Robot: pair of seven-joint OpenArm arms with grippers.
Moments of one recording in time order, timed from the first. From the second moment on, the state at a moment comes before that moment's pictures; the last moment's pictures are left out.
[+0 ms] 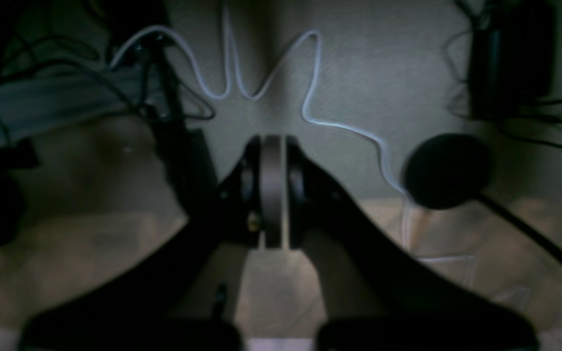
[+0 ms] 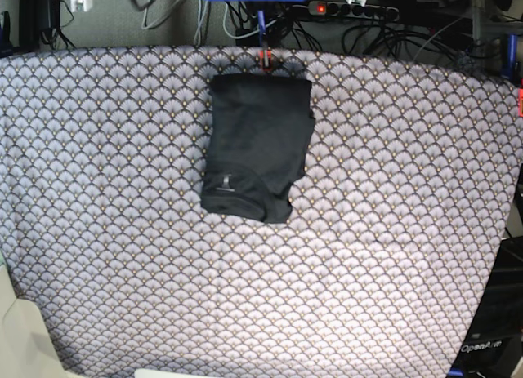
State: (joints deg) left arm 25.4 -5.9 -2.4 36.6 -1.4 -20.1 3.4; right arm -20.4 5.8 60.8 35.5 -42.5 39.4 10.6
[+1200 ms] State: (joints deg) left arm 4.5 -1.5 -6.4 1.4 -1.2 9.7 -17.5; right arm -8.6 3.6 60.9 4.1 -69.0 -5.0 15.2
